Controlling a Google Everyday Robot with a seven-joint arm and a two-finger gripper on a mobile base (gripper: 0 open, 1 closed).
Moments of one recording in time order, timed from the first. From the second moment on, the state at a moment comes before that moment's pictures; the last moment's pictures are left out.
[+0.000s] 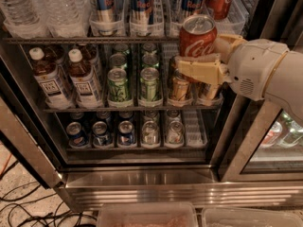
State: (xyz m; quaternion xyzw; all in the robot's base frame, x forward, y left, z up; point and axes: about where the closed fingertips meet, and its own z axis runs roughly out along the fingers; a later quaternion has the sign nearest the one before) arm 0.509 -0.109 1.028 -0.35 0.64 0.15 0.67
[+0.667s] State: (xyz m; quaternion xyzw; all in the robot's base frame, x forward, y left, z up) arm 0.476 -0.042 0.999 -0.47 0.60 0.23 0.61
